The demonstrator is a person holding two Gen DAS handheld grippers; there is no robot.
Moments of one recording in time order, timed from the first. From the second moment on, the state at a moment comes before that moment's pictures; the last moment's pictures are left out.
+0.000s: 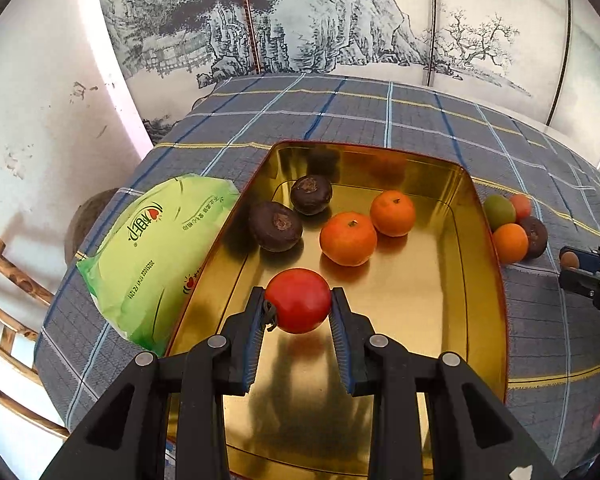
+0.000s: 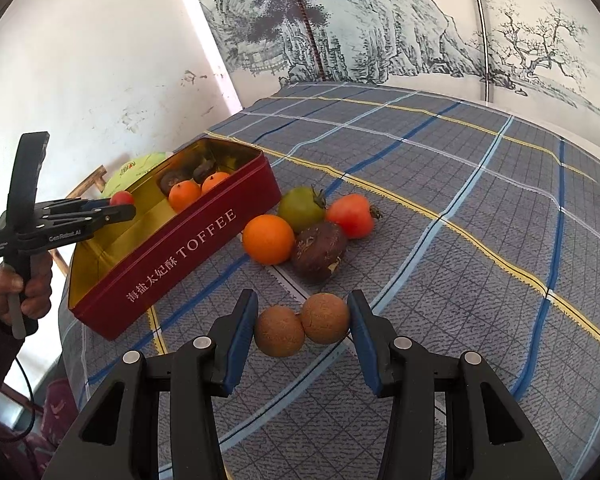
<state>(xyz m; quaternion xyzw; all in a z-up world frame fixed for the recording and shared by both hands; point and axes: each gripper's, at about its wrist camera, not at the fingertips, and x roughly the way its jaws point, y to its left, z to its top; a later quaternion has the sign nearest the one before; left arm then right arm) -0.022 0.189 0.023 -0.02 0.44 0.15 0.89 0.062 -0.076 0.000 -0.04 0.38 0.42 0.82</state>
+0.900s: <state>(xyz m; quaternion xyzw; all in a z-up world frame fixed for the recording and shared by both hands) -0.024 0.183 0.024 0.03 0.42 0.21 0.88 0.062 -0.077 0.000 -0.04 0.38 0.42 0.82</state>
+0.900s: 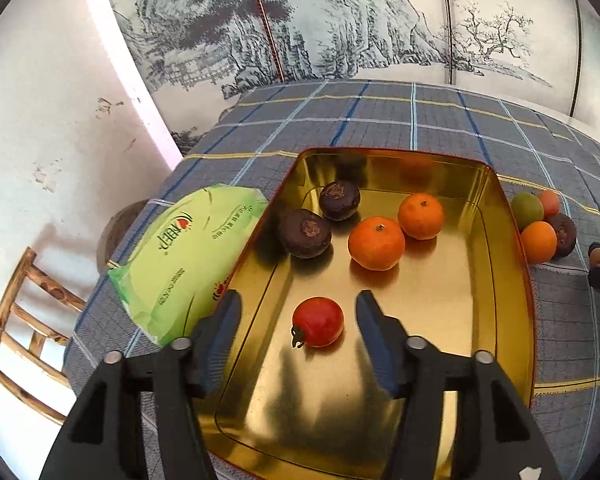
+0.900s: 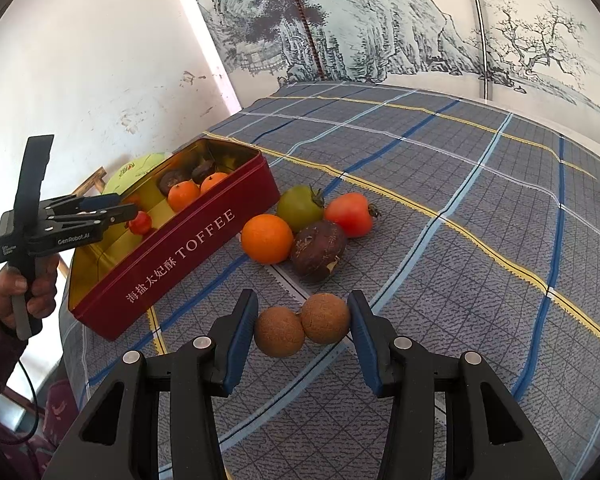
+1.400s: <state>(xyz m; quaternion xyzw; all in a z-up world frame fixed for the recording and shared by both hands) -0.053 0.152 0.046 0.02 0.39 0.21 0.90 0.059 -0.080 0.000 -0.04 0.39 0.42 0.82</state>
